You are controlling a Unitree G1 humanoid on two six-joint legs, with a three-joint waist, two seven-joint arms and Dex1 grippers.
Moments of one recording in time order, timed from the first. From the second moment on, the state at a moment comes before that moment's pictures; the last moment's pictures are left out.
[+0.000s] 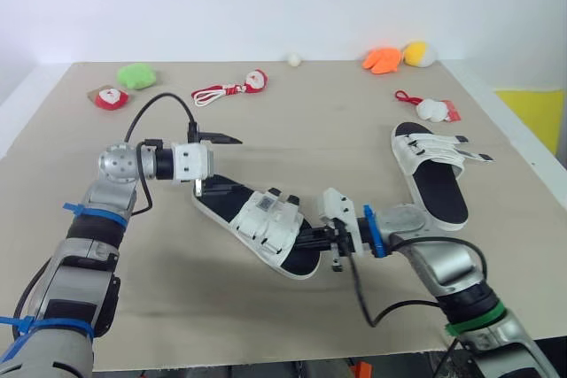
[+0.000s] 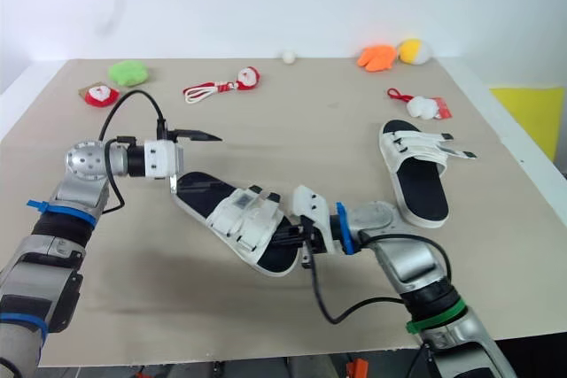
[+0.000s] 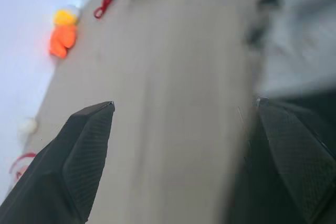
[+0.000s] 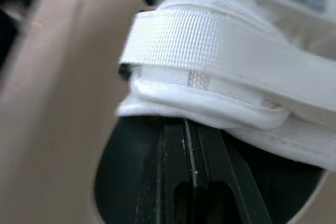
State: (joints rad) left arm -0.80 0.58 -0.12 0.71 -0.03 -0.75 -1.21; right arm -0.42 -0.60 0.26 -0.17 0.37 0.60 1.20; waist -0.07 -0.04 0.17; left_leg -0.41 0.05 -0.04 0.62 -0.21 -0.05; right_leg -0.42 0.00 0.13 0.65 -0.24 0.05
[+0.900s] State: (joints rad) left arm -0.93 0.57 -0.19 0.94 0.67 -1.61 -0.54; right arm -0.64 -0.75 -0.09 -0.26 0.70 0.79 1.12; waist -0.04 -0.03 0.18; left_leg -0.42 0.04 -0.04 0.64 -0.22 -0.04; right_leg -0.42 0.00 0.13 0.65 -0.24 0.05
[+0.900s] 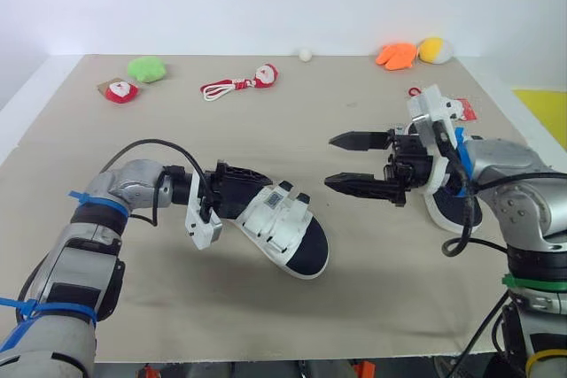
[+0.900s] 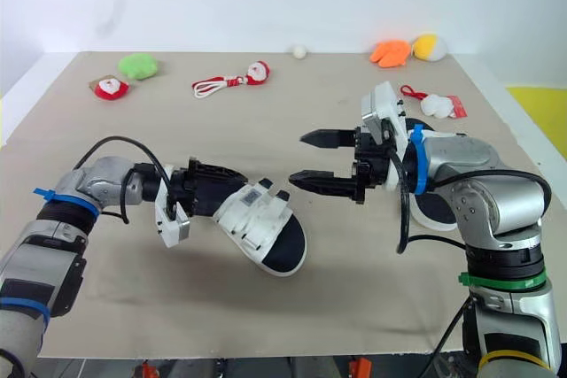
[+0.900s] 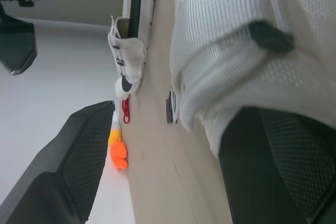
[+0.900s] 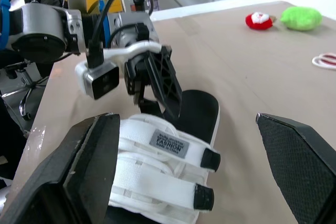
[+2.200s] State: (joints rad) left arm -0.93 0.76 -0.20 0.94 0.61 -0.30 -0.35; right arm -0.71 -0.53 0.15 -0.12 0.40 0.47 0.94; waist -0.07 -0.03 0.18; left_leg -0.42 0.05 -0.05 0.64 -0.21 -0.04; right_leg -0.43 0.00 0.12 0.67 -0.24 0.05
